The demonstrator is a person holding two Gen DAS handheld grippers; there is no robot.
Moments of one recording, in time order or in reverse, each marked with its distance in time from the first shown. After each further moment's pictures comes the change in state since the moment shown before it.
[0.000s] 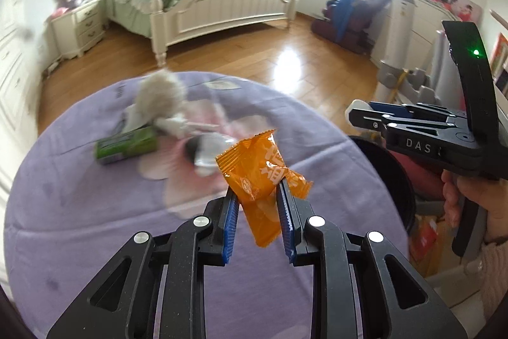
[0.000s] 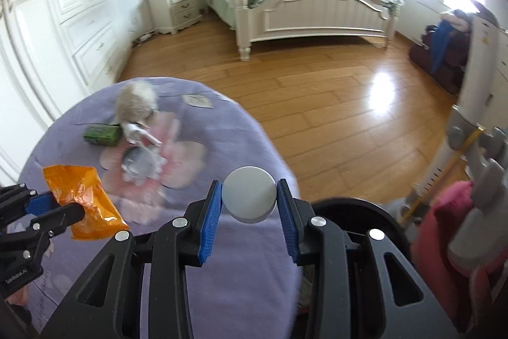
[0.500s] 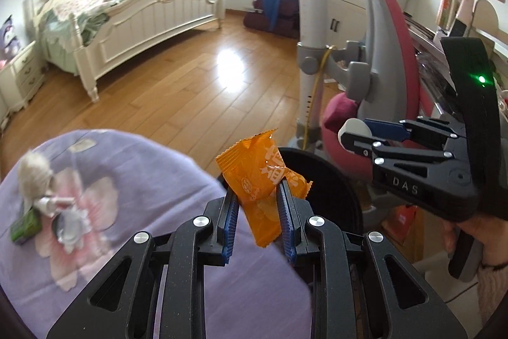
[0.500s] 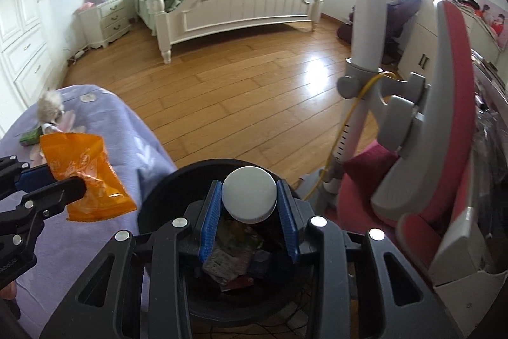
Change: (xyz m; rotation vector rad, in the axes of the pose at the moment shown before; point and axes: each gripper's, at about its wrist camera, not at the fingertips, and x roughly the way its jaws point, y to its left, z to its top) left arm 0.058 -0.152 0.043 0.222 0.004 -0.167; right arm -0.042 -0.117 -0.058 0.158 -0.002 -0.249
